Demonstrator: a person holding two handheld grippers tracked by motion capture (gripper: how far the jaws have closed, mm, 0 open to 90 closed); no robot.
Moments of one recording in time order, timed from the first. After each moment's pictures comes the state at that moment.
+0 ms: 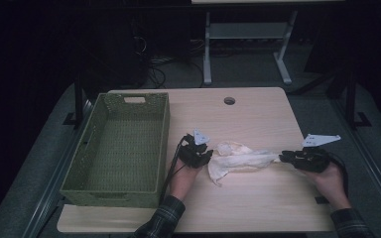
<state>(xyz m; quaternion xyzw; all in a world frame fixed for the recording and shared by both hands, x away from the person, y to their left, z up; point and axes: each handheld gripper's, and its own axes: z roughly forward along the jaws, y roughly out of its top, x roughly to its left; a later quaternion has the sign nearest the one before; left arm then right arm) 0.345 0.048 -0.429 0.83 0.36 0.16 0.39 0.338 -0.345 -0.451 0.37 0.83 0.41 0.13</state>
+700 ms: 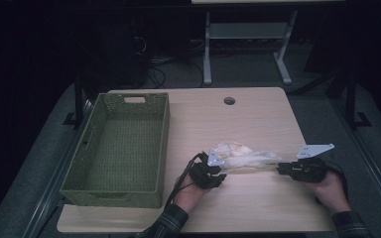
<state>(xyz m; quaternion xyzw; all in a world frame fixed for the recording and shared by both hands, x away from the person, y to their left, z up) 0.304 0.021 -0.451 0.89 0.27 0.09 0.35 0.318 -0.328 -0.461 0.32 0.86 0.37 0.10</state>
